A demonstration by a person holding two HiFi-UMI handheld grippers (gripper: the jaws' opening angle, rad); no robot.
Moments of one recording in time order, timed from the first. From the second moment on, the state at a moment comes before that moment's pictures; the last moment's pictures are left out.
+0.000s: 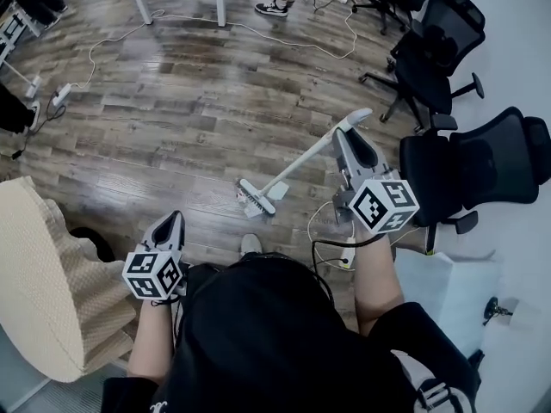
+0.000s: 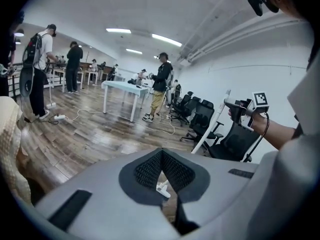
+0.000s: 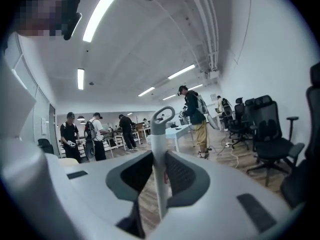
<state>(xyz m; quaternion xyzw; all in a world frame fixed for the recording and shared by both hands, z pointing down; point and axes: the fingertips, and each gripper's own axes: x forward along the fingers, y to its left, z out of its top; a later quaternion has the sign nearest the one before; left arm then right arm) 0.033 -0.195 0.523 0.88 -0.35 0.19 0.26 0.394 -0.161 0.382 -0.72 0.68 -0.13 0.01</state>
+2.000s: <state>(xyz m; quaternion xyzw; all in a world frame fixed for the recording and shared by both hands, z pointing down) 0.074 -0.190 0.492 0.90 -0.32 0.17 0.24 0.318 -0.175 0.437 -0.69 0.70 -0.11 -0.10</state>
